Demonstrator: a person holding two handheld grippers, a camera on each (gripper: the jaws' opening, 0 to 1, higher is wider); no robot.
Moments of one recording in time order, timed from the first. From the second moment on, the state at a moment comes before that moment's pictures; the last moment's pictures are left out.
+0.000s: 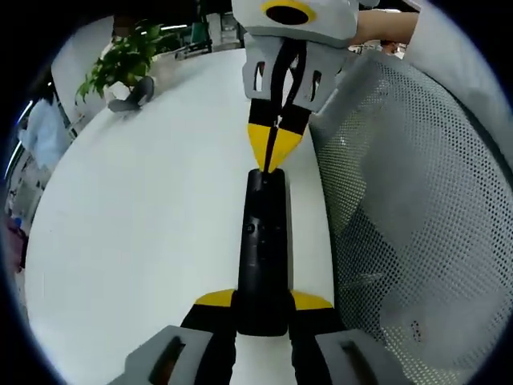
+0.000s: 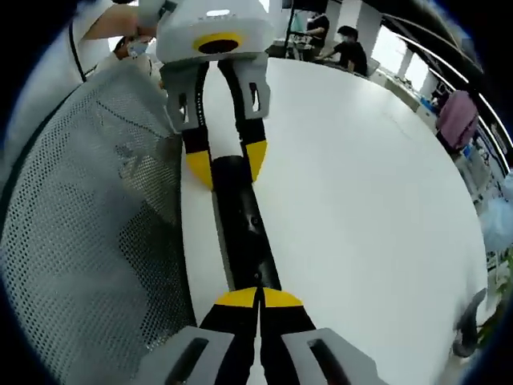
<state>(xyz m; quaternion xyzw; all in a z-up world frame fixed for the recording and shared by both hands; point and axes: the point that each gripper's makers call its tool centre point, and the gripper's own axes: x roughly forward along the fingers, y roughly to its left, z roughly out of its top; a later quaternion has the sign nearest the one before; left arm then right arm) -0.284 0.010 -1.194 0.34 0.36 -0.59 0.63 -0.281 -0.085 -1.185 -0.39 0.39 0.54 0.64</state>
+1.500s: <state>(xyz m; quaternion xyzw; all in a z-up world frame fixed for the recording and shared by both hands) -0.284 0.008 -1.193 0.33 0.35 -0.62 0.62 -0.280 -0.071 -1.189 -0.41 0.39 0.55 0.62</state>
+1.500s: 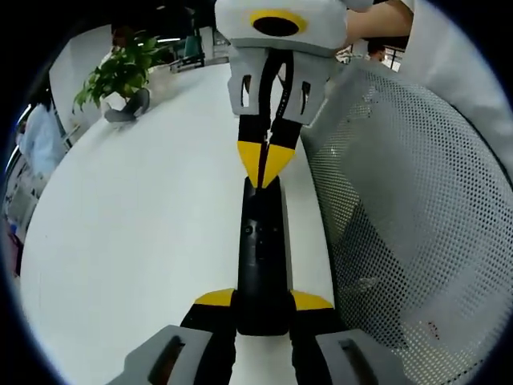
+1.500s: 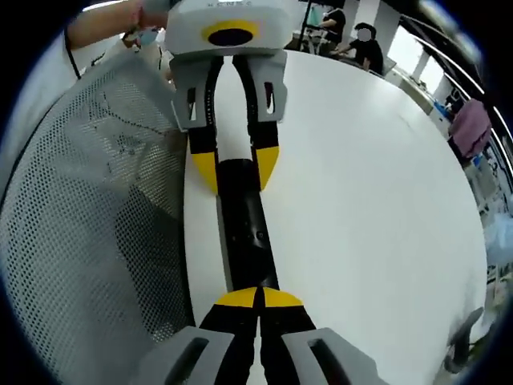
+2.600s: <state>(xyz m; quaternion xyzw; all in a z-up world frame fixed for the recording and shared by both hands) -0.286 0.007 -1.194 0.32 0.35 -0.61 0.64 -0.286 -0.063 -1.185 -0.32 0.37 0.57 0.66</state>
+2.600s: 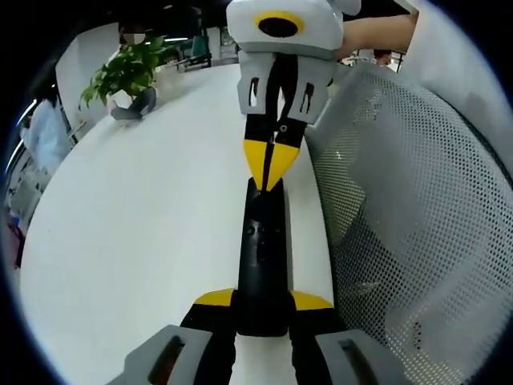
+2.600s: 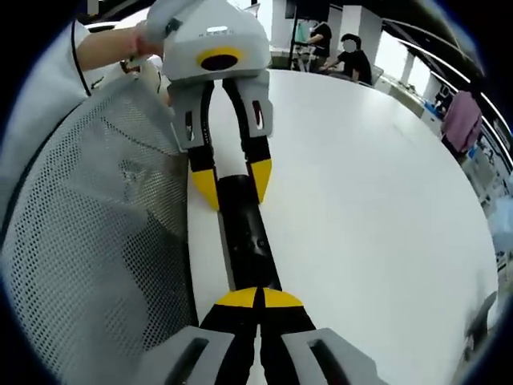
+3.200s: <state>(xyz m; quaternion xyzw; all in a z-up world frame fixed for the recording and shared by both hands) -0.285 0.006 -1.195 0.33 0.36 -0.60 0.63 -0.282 -0.063 -1.187 -0.35 0.36 0.59 0.63</state>
